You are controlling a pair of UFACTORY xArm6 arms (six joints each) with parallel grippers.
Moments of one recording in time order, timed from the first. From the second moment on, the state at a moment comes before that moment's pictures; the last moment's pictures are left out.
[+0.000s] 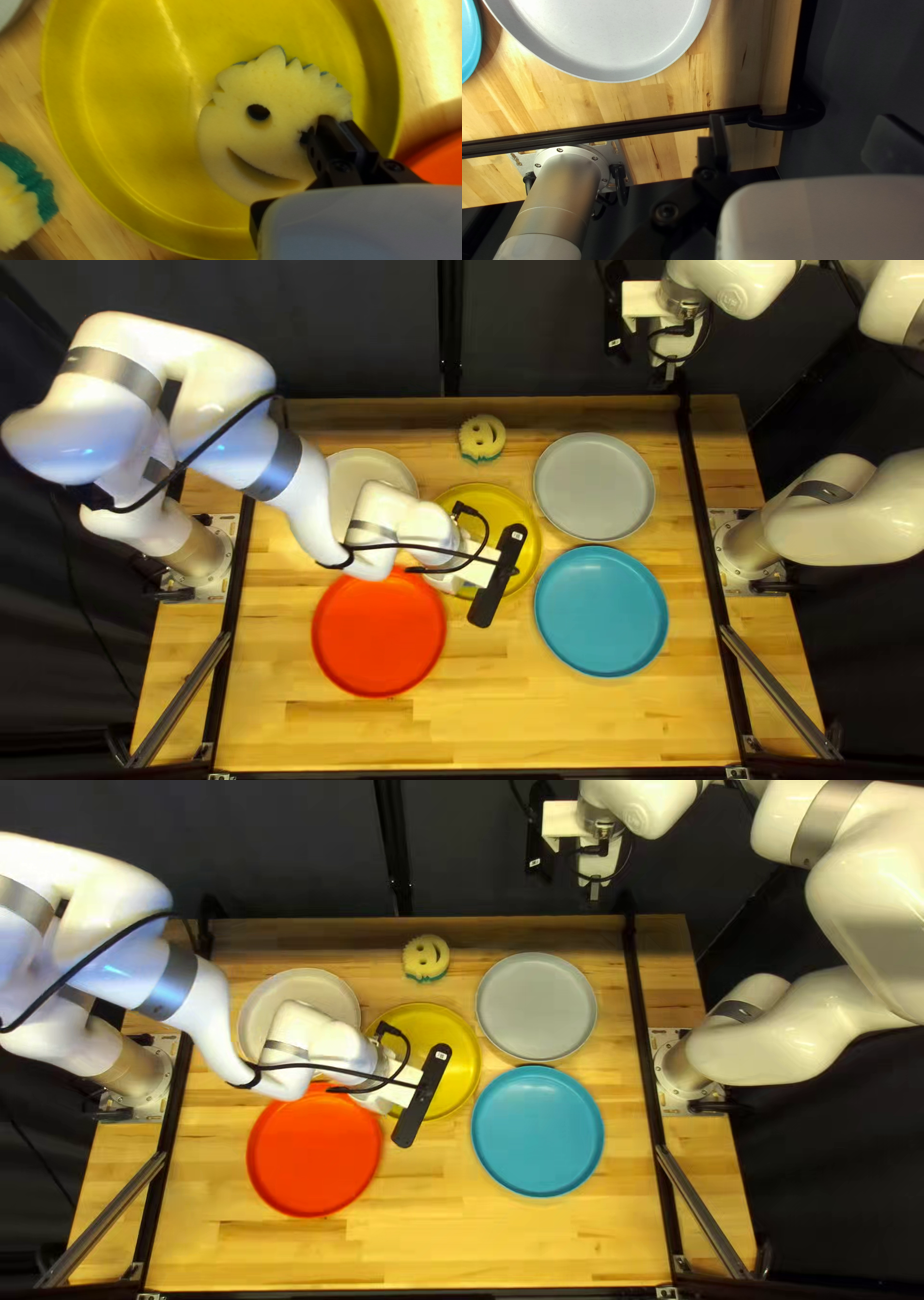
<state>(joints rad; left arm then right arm) -0.08 0.33 -0.97 0.20 0.44 0.21 -0.79 -0.41 -0.78 -0.16 1.24 -0.65</state>
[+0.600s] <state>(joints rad) -0.06 0.40 -1.05 0.22 0.46 0.25 -0.79 -0.41 -0.78 -0.16 1.24 -0.65</state>
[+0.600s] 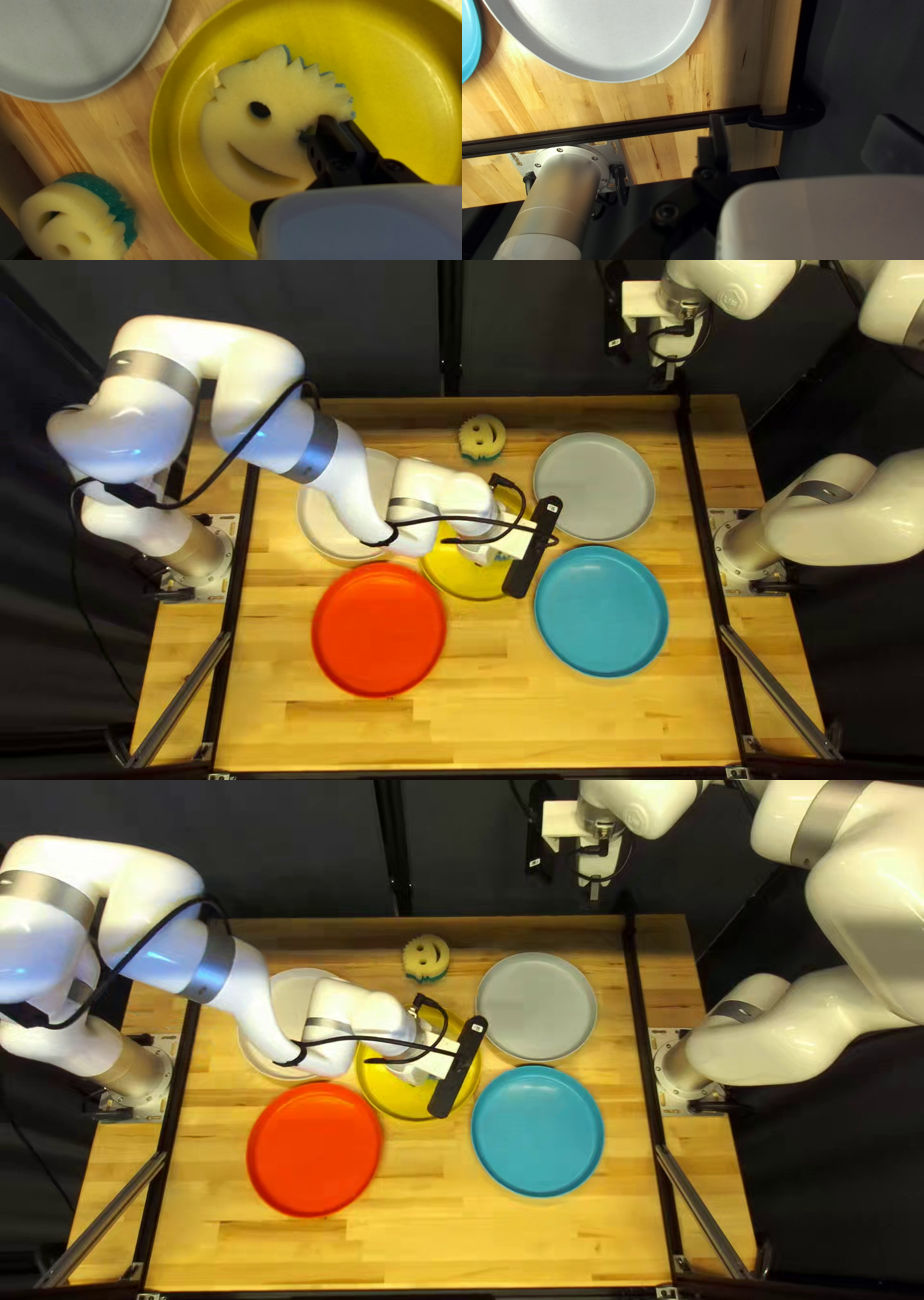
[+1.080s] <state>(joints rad) -0.14 0.26 -0.85 0.28 0.43 0.08 -0.79 -0.41 -0.78 -0.16 1.24 -0.65</state>
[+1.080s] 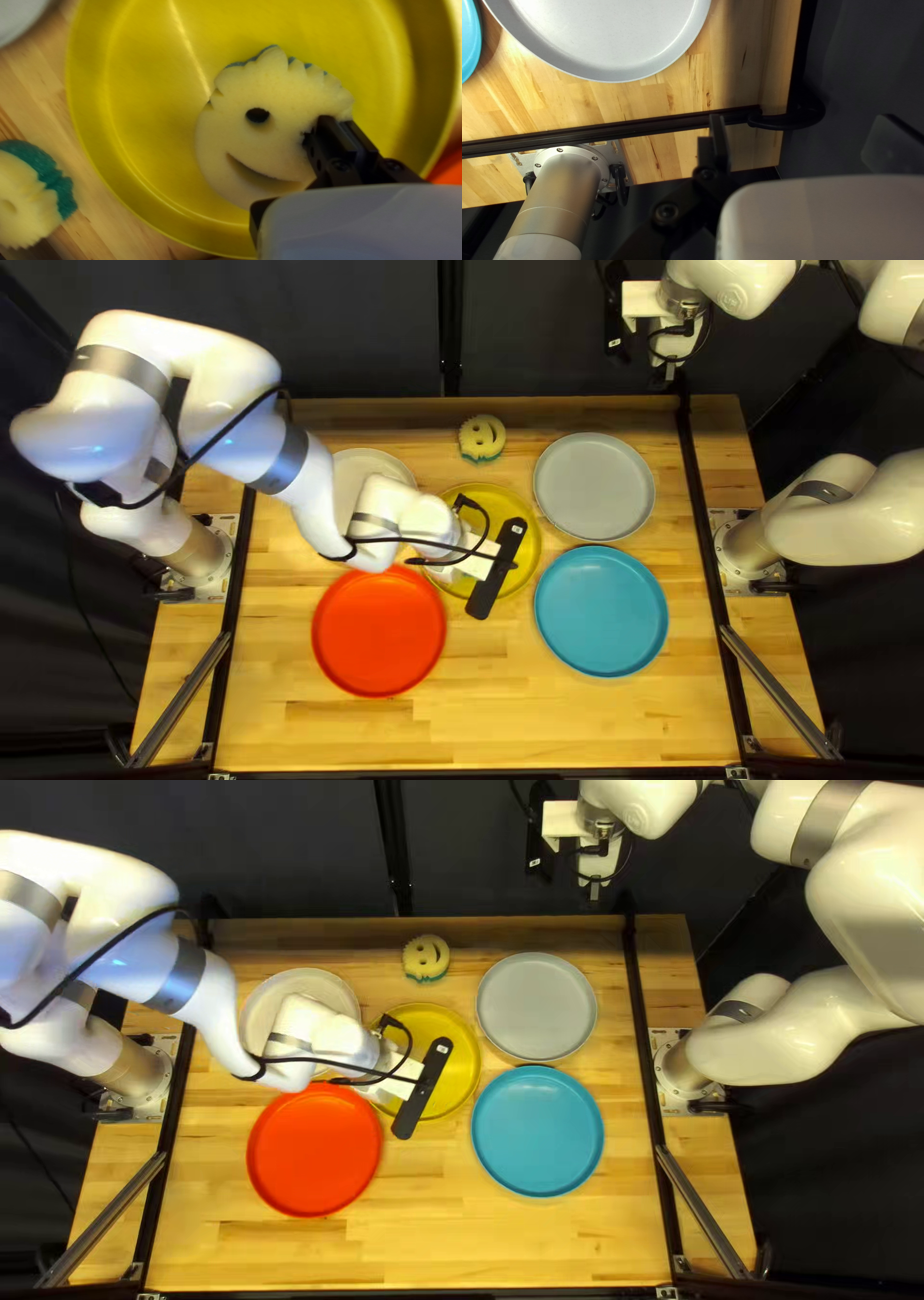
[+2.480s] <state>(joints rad) -0.10 0.37 -1.01 0.22 0.44 0.21 -0.79 -0.41 -0.78 -0.16 1.24 -0.65</state>
